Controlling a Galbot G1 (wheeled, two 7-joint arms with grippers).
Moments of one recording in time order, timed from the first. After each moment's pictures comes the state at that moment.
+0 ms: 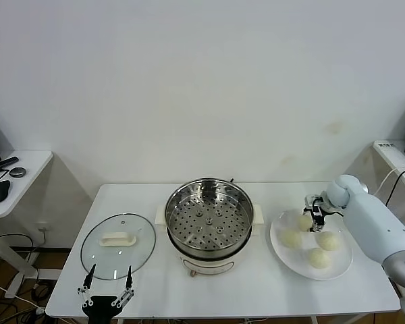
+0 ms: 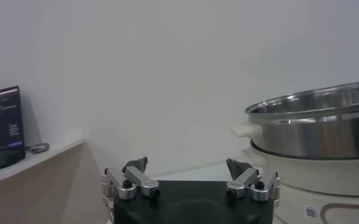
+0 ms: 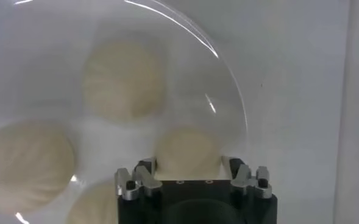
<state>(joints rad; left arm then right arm) 1.89 -1.40 -0.55 -2.10 0.10 -0.26 -0.20 -0.22 0.92 -0.25 0.83 -0.61 0.04 -1.11</state>
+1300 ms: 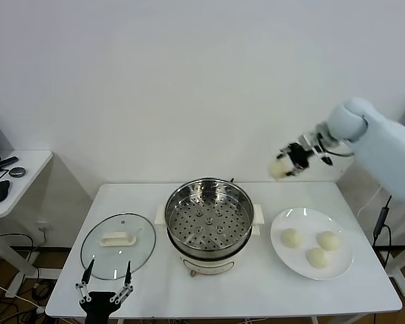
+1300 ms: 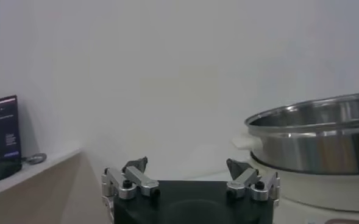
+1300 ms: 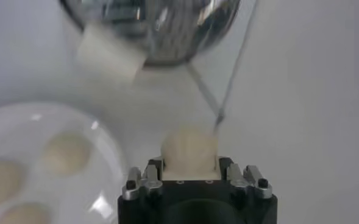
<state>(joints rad) 1.89 -1.38 -0.56 -2.12 0.08 -0.27 -0.19 0.39 0.84 -0.80 1.20 -0.01 0.20 -1.21</state>
